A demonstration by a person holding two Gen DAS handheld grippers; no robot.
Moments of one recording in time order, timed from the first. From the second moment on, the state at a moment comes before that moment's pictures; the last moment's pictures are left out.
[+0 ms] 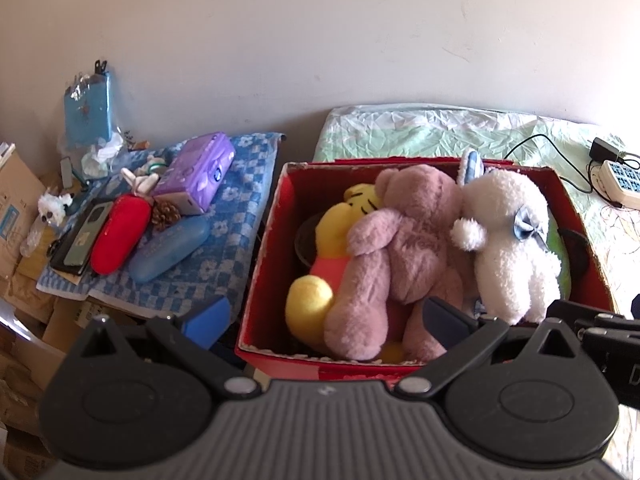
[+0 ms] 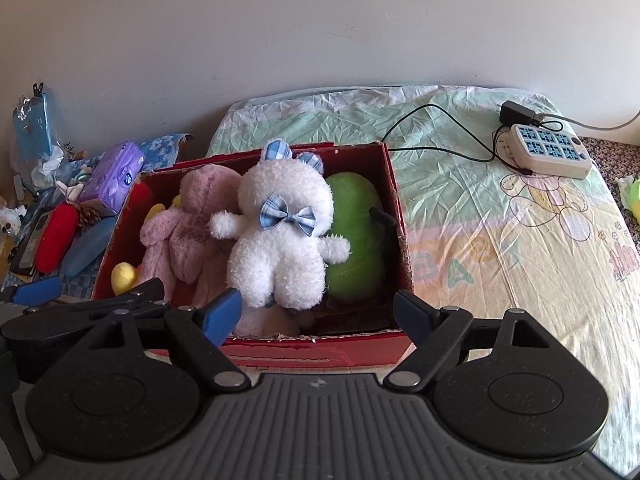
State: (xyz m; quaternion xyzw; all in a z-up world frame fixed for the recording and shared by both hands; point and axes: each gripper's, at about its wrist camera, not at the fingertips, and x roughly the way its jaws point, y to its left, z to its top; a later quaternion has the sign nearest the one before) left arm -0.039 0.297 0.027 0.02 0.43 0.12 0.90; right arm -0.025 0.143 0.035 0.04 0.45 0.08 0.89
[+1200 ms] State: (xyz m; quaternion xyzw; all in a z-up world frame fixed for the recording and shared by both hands) left arm -0.034 0.305 0.022 0.01 0.42 0.11 0.90; right arm -0.018 0.155 0.041 0.02 0.44 0.08 0.90
